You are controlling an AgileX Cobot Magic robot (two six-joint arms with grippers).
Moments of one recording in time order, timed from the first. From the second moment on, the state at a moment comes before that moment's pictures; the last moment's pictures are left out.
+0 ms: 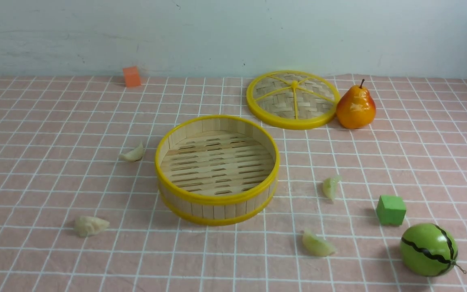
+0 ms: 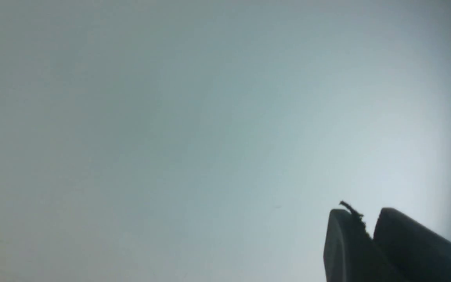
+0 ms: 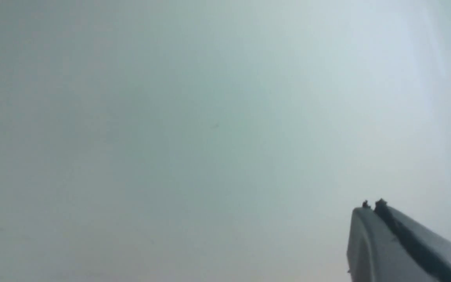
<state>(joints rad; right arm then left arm) 0.12 0.20 -0.33 -0.17 -0.16 0.35 -0.06 0.16 -0.34 0.16 -0.27 -0.62</state>
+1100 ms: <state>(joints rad) 0.40 1.26 -0.74 0.02 0.66 -0.06 -0.15 1.90 -1.66 -0.21 0.94 0.25</state>
